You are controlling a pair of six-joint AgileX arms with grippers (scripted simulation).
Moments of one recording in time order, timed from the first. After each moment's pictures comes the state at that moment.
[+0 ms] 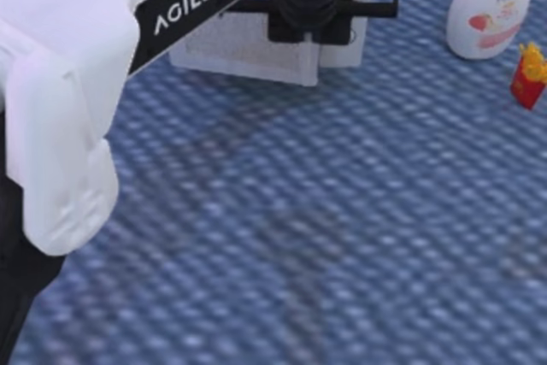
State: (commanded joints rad) left arm -0.67 2.36 2.30 -1.05 -0.28 -0.52; right arm 0.00 0.00 0.00 0.00 0.00 0.00
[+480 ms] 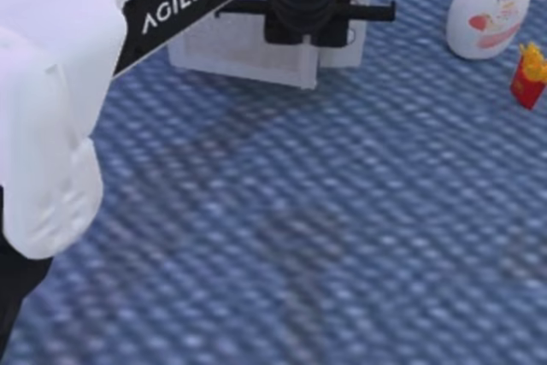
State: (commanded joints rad) left arm -0.67 2.31 2.22 -1.01 -0.26 -0.48; right arm 0.00 0.00 0.00 0.00 0.00 0.00
